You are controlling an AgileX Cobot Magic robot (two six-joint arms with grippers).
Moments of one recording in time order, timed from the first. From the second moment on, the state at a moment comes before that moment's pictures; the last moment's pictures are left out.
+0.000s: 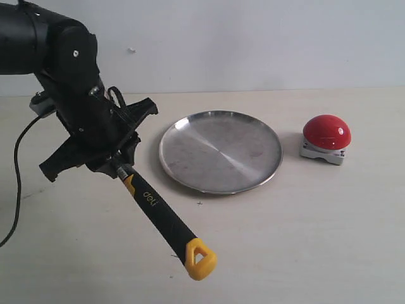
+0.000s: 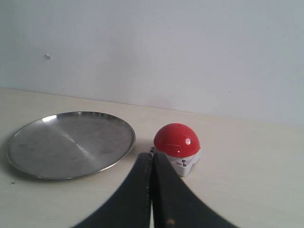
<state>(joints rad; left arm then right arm) -0.57 1.82 -1.30 0.07 0.88 -1.25 0.19 0.01 0.00 0.06 0.18 -0.10</state>
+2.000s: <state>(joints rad) -0.71 1.54 -1.04 -0.74 0.44 -0.01 0.19 0.01 0.00 0.05 0.18 -0.10</state>
